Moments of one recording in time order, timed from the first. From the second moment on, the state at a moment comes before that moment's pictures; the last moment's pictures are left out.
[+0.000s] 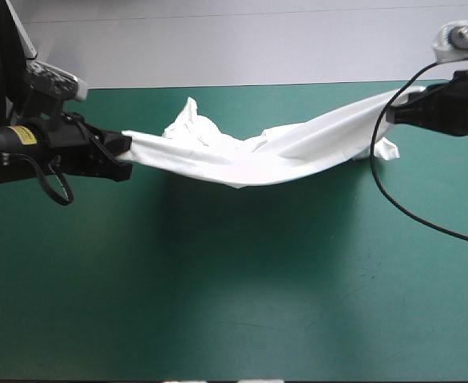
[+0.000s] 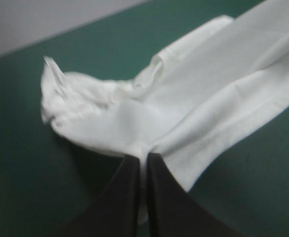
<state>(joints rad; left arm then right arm) -0.21 1.22 -1.75 -0.37 1.26 0.30 0.06 1.28 -1.92 0.16 1.25 -0.07</state>
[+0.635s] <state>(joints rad) -0.21 1.36 -2.58 -0.36 0.92 0.42 0.06 1.26 -2.35 0.18 0.82 -0.10</state>
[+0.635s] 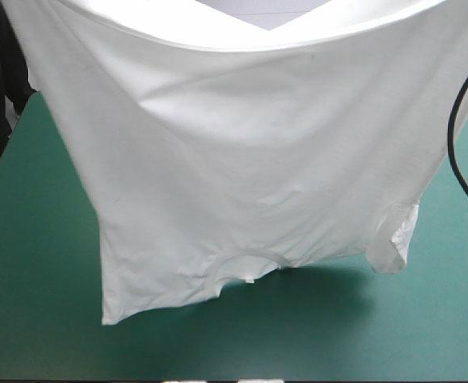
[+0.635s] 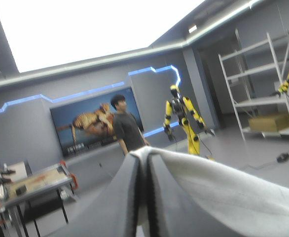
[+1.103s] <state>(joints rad) -0.21 1.59 -2.60 -0.36 0.32 0.64 0.06 1.51 -2.36 0.19 0.20 -0.15</state>
